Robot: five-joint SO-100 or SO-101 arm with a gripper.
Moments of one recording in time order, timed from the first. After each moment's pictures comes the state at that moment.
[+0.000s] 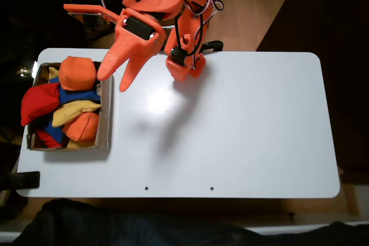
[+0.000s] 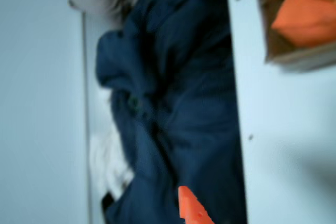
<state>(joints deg) 28.7 148.4 97.2 74.2 -11.1</state>
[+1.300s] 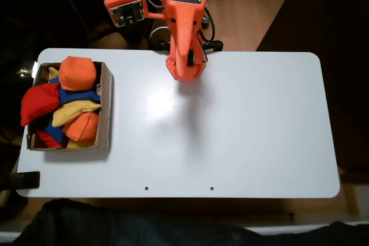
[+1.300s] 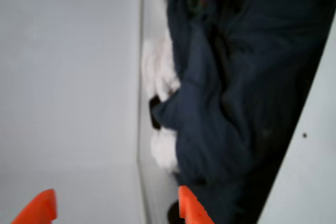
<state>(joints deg) 2.2 161.5 98.8 75.4 -6.0</state>
